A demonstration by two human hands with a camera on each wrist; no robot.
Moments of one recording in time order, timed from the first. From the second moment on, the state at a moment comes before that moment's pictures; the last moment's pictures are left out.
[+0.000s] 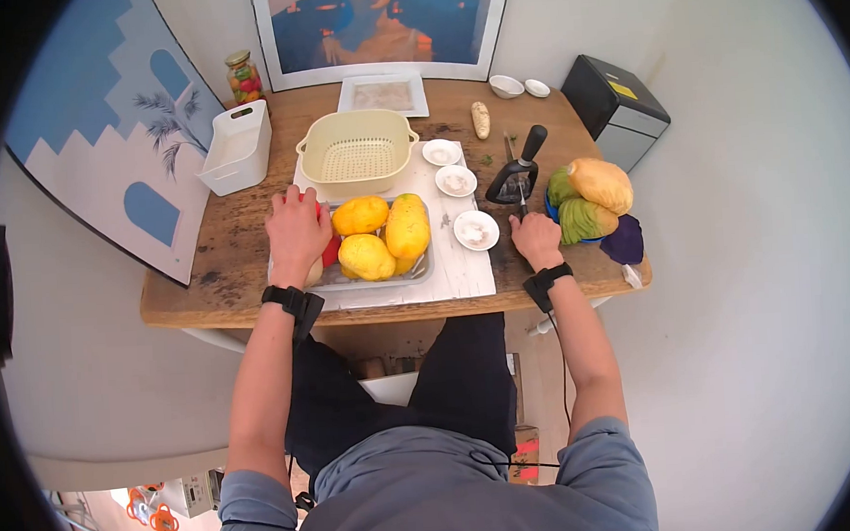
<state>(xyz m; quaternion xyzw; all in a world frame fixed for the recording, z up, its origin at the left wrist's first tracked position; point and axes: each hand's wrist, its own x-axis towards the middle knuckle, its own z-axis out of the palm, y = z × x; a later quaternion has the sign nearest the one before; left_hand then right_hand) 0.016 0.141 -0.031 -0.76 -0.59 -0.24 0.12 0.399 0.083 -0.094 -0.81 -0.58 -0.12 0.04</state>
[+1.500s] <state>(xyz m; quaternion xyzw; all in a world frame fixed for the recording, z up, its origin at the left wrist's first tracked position) -0.022 0.153 -0.028 -0.78 -0.54 -0.30 -0.10 0.170 0.124 -0.038 -0.57 -0.67 -0.35 0.32</state>
